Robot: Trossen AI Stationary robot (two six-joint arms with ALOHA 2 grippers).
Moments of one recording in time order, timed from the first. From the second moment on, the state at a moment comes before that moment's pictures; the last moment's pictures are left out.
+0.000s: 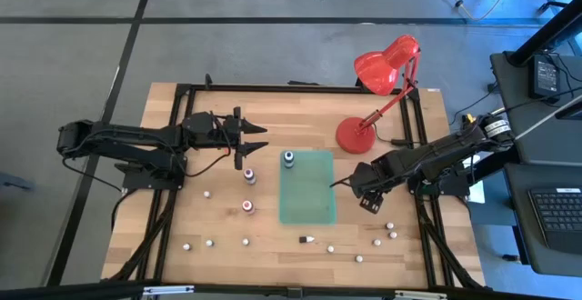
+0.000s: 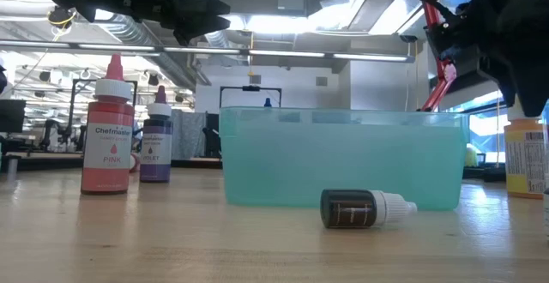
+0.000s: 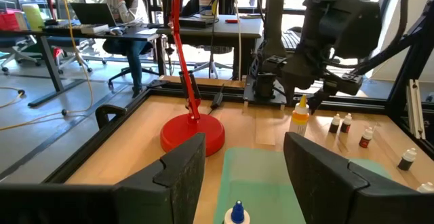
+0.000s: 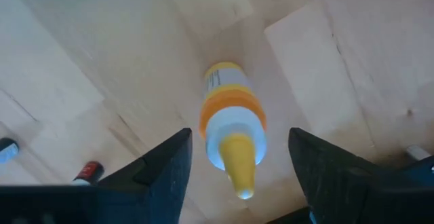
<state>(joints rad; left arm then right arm) 0.17 0.99 0.49 0.41 0.02 -0.04 0.31 1.40 0.96 -1.14 -0.02 0.83</state>
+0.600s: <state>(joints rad) 0.17 0.99 0.49 0.41 0.02 -0.04 0.32 1.41 1.02 -1.20 0.00 0.80</state>
